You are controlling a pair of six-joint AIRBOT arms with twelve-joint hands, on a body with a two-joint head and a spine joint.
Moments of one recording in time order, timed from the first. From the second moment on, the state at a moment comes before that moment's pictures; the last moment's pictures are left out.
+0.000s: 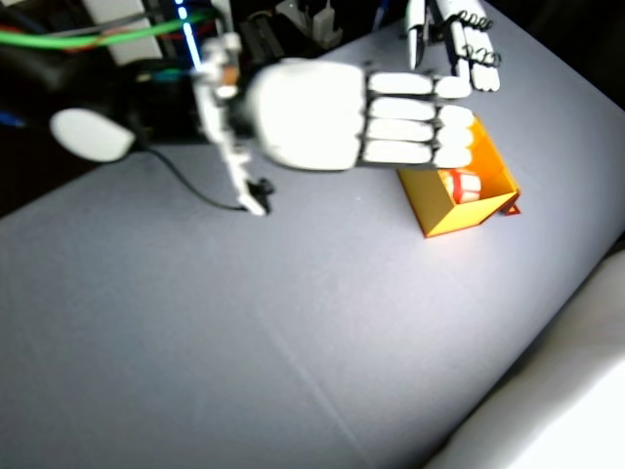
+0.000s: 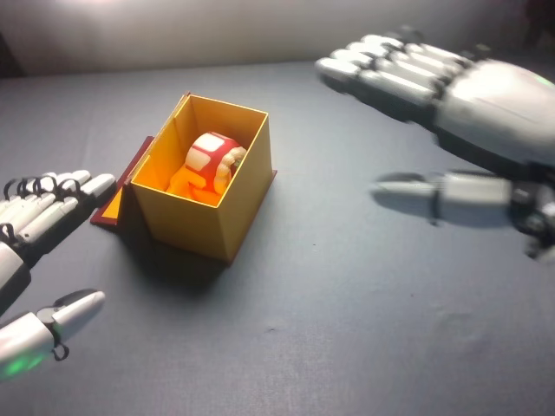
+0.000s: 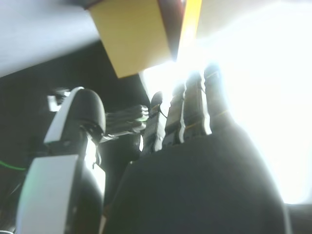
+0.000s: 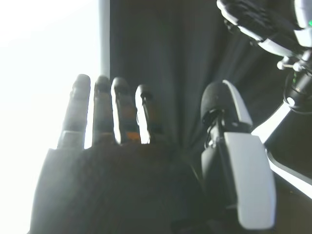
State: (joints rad) left arm 1.26 -0.95 0.98 -0.30 -1.46 0.69; right arm -0.62 -1.03 1.12 -0.13 0.87 -0.68
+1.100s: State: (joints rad) left arm 1.20 -0.89 0.99 -0.27 -1.59 0.72; right arm -1.16 -0.77 0.88 0.24 1.56 -0.75
